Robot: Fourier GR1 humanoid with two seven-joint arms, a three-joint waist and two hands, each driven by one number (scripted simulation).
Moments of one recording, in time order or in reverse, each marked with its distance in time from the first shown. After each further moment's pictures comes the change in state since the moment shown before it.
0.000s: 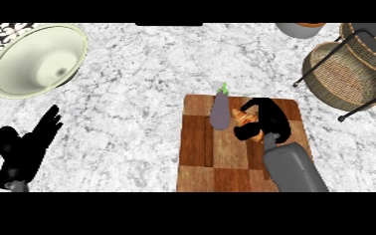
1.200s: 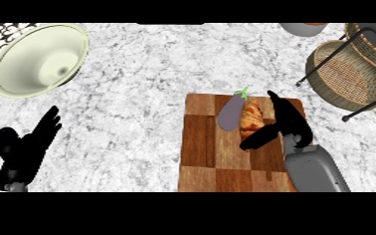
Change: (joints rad) left arm 0.018 0.040 -0.059 -0.015 0.048 0.054 0.006; right arm 0.034 -0.107 0.026 -0.218 -0.181 0.125 0.212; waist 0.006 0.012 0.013
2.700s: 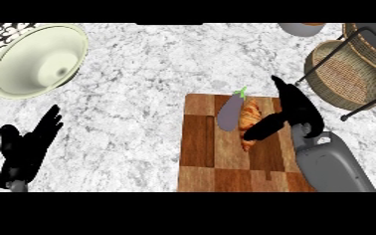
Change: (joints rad) left arm -0.010 0.048 -0.061 0.020 0.064 0.048 -0.004; right arm -0.116 -0.132 0.085 -0.090 -0.111 -0.021 0.126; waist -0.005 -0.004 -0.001
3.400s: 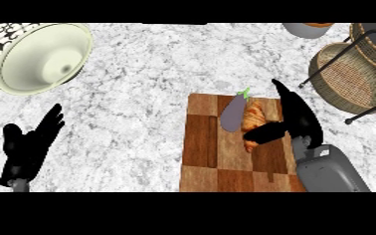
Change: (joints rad) left arm -0.011 0.012 -0.022 0.015 0.007 0.002 -0.016; right arm 0.085 -0.020 0.038 -0.006 0.055 -0.142 -0.154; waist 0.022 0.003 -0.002
